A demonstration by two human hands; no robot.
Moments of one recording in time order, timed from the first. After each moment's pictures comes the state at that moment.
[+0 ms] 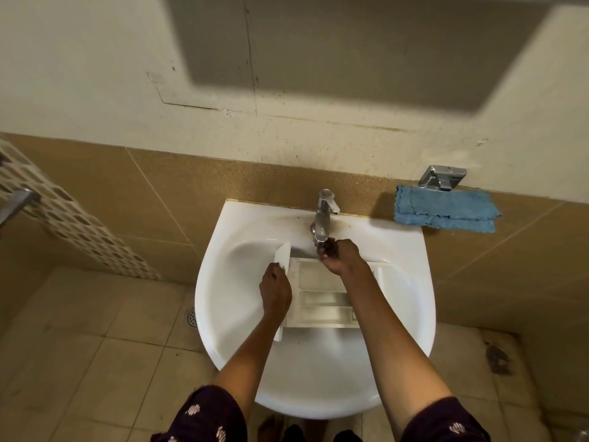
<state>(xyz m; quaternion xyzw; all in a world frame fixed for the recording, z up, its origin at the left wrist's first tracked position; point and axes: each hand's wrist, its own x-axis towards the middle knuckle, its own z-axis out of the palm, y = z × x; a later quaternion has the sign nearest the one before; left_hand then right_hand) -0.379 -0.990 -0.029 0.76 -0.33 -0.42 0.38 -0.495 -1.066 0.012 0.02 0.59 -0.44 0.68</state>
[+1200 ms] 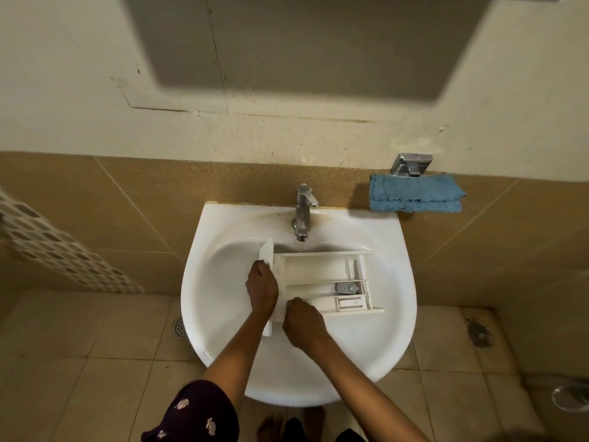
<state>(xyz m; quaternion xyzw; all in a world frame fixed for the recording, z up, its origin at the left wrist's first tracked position) -0.378 -0.990 -0.033 0.75 -0.33 -0.42 0.39 -0.458 -0.928 -0.002 -0.68 0.66 0.08 0.30</state>
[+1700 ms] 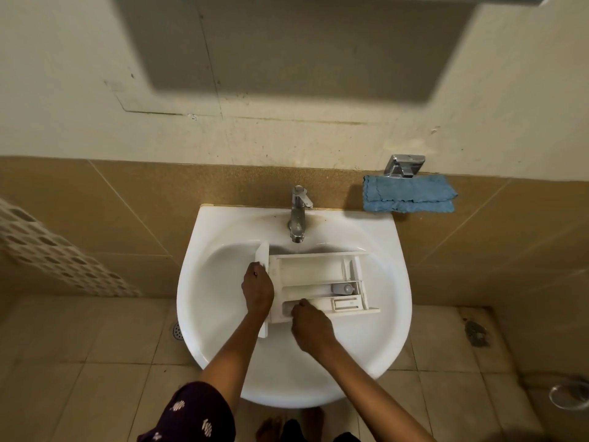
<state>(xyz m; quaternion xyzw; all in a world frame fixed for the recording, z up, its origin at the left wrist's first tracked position) -0.378 -0.990 -0.034 0.76 -0.32 -0.42 0.39 -0.478 -0.922 -0.013 -0.67 0.67 0.06 0.30</state>
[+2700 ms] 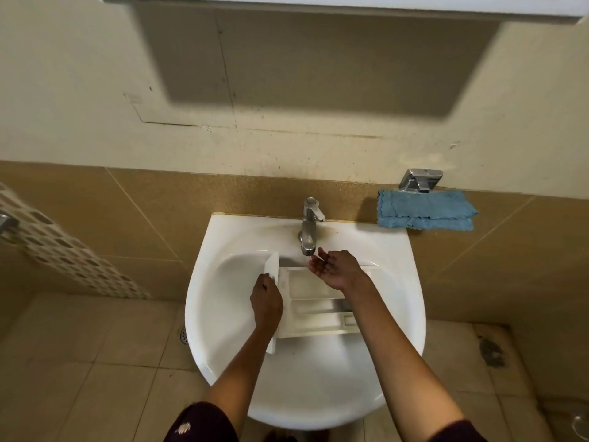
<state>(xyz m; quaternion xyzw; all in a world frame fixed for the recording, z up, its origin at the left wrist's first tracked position) -0.378 -0.988 -0.031 0.75 -0.33 -0.41 0.39 -0.515 -1.044 0.021 0.01 0.54 -0.44 0.72</state>
